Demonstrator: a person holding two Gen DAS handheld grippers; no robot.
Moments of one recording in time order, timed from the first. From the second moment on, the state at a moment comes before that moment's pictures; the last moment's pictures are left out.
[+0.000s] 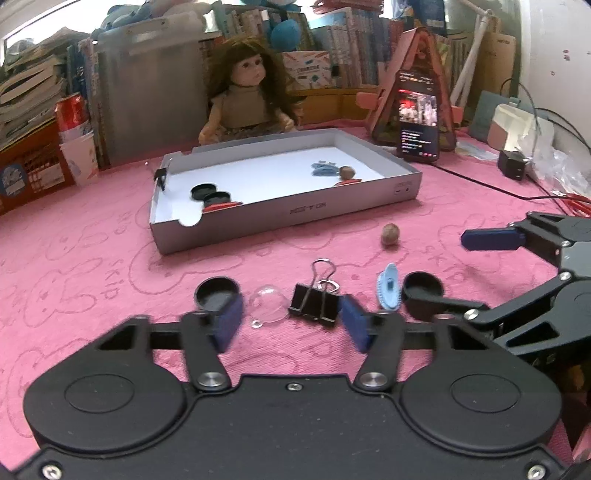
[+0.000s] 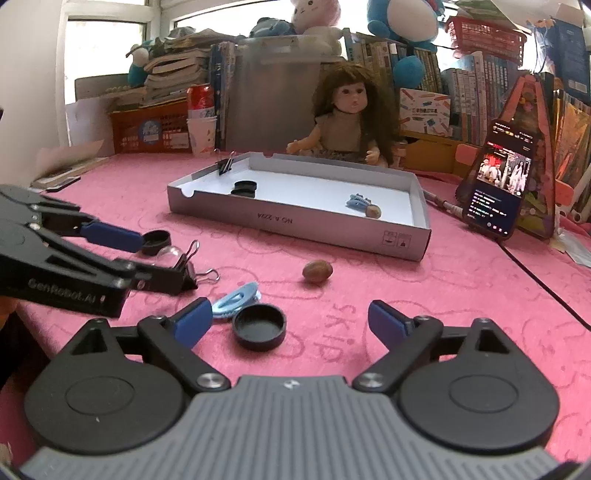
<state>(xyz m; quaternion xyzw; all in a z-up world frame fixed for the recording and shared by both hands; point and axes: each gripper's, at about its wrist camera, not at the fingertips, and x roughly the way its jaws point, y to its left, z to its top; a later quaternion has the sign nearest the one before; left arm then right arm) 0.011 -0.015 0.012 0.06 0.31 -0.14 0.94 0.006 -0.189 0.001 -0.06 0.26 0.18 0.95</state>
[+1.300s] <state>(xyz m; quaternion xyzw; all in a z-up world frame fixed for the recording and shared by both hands) 0.029 -0.030 -0.006 0.08 0.30 -0.16 0.94 -0.001 -0.187 -0.007 -0.06 0.27 0.19 0.94</state>
